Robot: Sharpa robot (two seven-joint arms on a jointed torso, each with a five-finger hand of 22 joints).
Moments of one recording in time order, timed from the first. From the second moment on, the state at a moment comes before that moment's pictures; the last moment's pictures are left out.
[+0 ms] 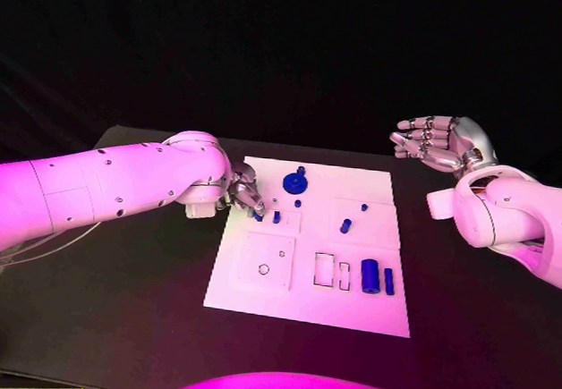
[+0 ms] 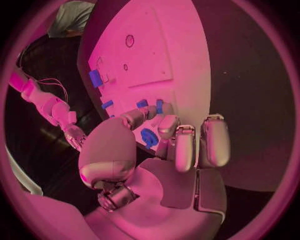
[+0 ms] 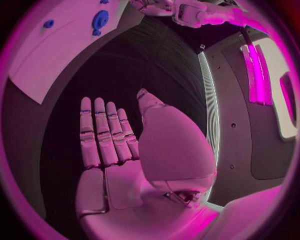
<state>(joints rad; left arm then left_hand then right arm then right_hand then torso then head) 1.29 -0.68 -0.09 1.32 -1.05 0.23 -0.52 0.94 -0.15 0.77 -0.03 0.36 0.91 0.07 0.67 0.91 1.29 -0.01 1.24 1.05 1.46 -0.07 1.56 1.29 0.08 1.39 0.03 1.44 1.29 1.32 -0.83 -0.15 1.40 -0.39 -0.59 0.31 1.40 -0.15 0.19 0.28 0.13 0.80 0.20 0.25 0.26 0.95 0.20 0.24 0.07 1.01 0.15 0.11 0.31 0.17 0.95 0.27 0.07 0.16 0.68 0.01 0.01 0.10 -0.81</state>
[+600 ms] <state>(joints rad) 1.29 -0.68 -0.09 1.32 -1.05 0.23 -0.52 0.94 -0.15 0.77 -0.03 0.36 0.92 0.07 0.67 0.91 1.30 -0.01 1.24 1.06 1.46 -0.07 1.56 1.29 0.08 1.39 0.03 1.44 1.29 1.32 -0.82 -0.15 1.40 -0.39 -0.59 0.31 1.40 -0.15 0.19 0.28 0.13 0.80 0.20 0.24 0.26 0.95 0.20 0.24 0.07 1.01 0.15 0.11 0.30 0.17 0.95 0.27 0.07 0.16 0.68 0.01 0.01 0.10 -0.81</state>
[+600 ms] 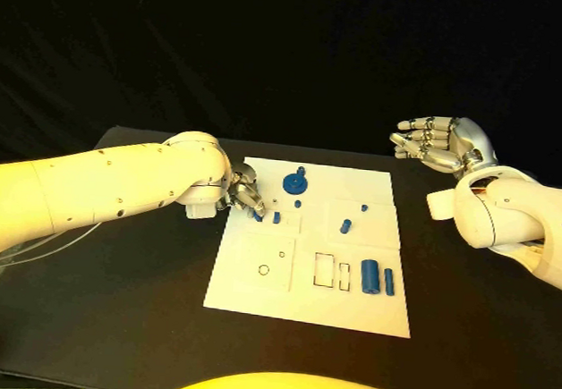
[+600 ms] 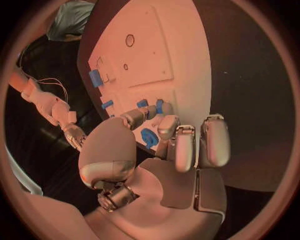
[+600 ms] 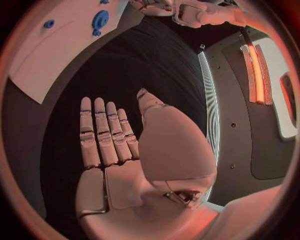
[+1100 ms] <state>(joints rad) 1.29 -0.67 -0.09 1.32 -1.04 0.24 -0.53 0.93 -0.14 0.77 -0.03 0.37 0.93 0.06 0.67 0.93 1.31 -0.02 1.26 1.08 1.46 -0.07 1.56 1.29 0.08 1.39 0.03 1.44 1.29 1.32 -0.83 -0.15 1.40 -0.39 -0.59 0.31 1.40 -0.15 0.19 0.28 0.13 0.80 0.20 0.24 0.26 0.95 0.20 0.24 0.07 1.01 0.15 0.11 0.30 0.17 0.95 0.27 0.07 0.16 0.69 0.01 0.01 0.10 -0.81</state>
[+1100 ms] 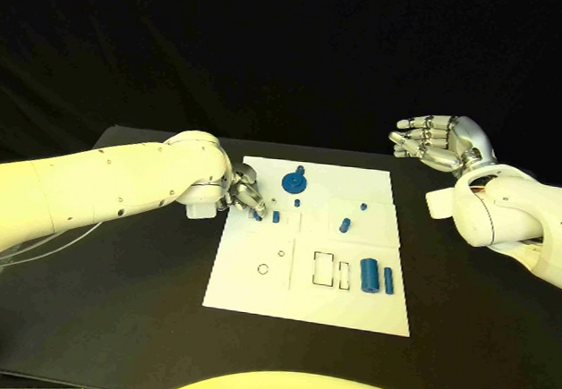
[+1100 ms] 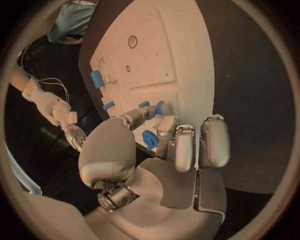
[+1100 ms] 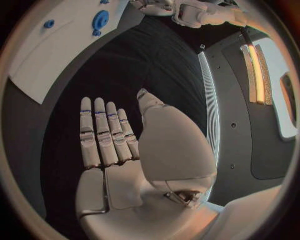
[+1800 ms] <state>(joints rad) 1.29 -0.66 -0.09 1.29 -1.03 0.22 -0.52 0.90 -0.14 0.72 0.02 0.37 0.96 0.04 0.67 0.93 1.35 -0.04 1.26 1.08 1.46 -0.08 1.56 1.29 0.08 1.40 0.02 1.44 1.29 1.32 -0.83 -0.15 1.40 -0.39 -0.58 0.31 1.40 -0.15 0.19 0.28 0.13 0.80 0.20 0.24 0.26 0.95 0.20 0.24 0.07 1.01 0.15 0.11 0.30 0.17 0.95 0.27 0.07 0.15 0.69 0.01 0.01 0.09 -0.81</state>
